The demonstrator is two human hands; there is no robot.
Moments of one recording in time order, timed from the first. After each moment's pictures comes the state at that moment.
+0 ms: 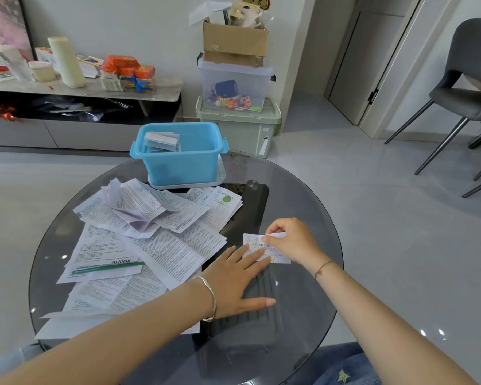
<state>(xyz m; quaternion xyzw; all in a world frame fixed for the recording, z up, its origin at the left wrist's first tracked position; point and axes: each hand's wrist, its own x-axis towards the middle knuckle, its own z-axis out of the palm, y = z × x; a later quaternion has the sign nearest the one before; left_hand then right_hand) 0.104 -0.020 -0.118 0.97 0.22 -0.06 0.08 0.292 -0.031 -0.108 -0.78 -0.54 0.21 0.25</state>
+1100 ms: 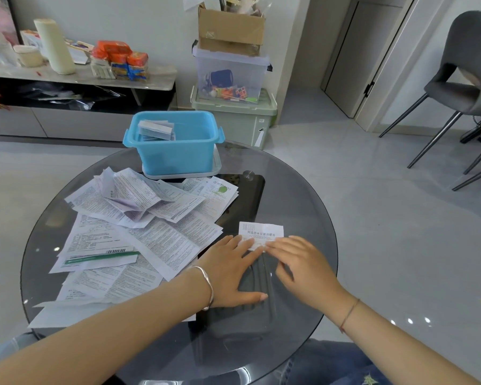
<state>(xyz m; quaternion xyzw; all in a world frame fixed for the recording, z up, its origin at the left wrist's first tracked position) 0.104 -0.023 -0.108 0.98 0.21 -0.06 0.00 0.289 -0.108 -0.126 -0.64 -0.75 -0.06 0.18</state>
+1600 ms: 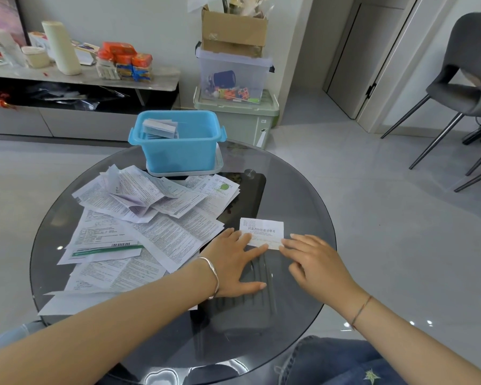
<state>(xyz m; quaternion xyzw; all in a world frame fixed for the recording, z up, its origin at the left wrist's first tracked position) 0.107 -0.022 -0.109 0.97 0.21 -0.07 -0.04 0.305 -0.122 -0.123 -0.65 -0.74 -0.12 0.11</state>
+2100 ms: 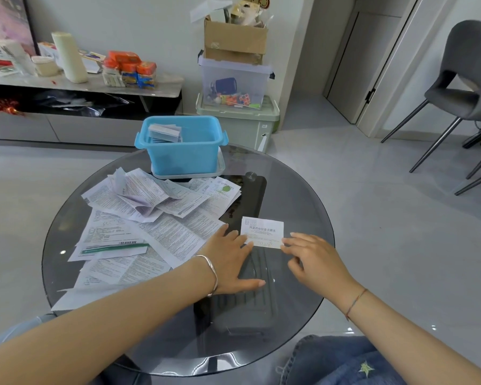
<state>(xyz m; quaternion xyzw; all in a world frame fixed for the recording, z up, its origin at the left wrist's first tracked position) 0.100 -0.027 -0.100 0.97 0.23 -0.07 -0.07 0.304 -0.120 -0.123 -0.67 -0.72 -0.10 0.12</state>
